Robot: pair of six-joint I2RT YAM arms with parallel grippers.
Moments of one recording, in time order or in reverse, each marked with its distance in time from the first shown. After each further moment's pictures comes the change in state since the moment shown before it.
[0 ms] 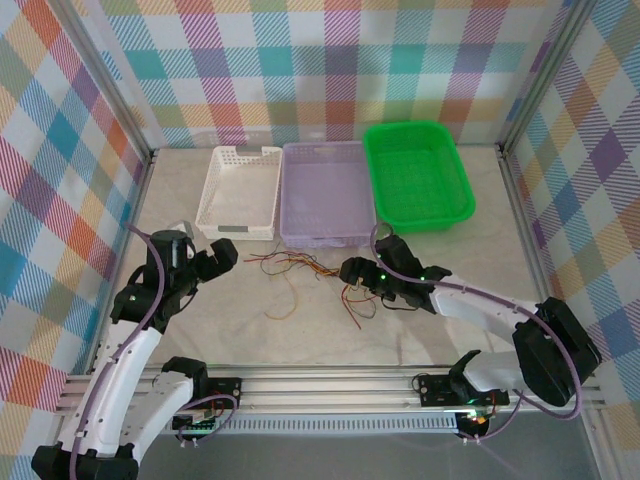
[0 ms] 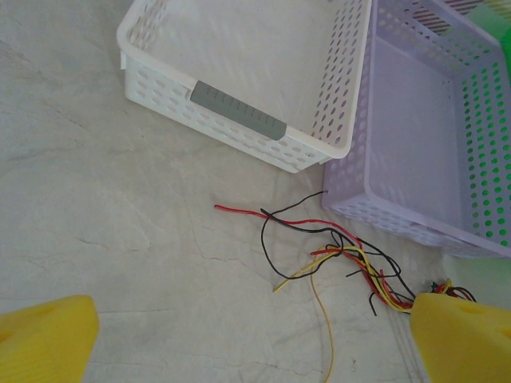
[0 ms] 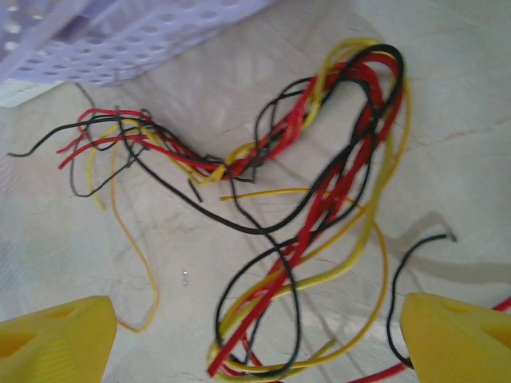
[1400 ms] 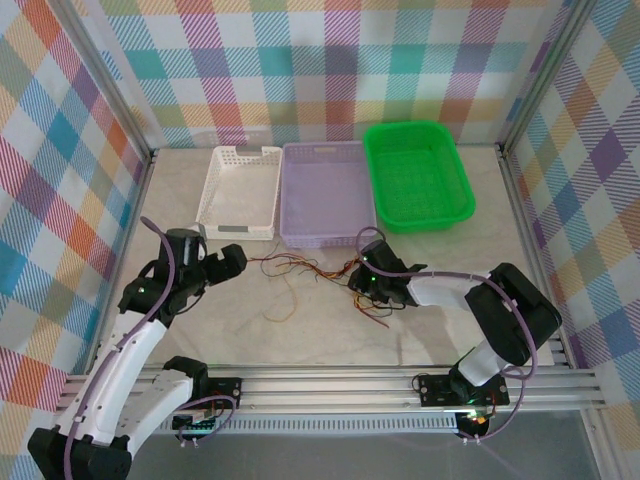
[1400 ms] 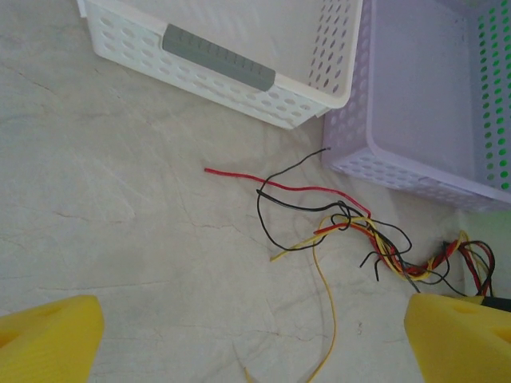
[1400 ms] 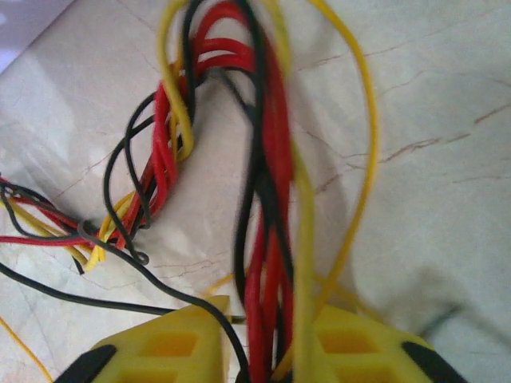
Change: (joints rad) left arm -0.072 0.061 0.000 -0.027 0.014 0.008; right arm 0.003 0.268 0.009 0.138 0.043 0.063
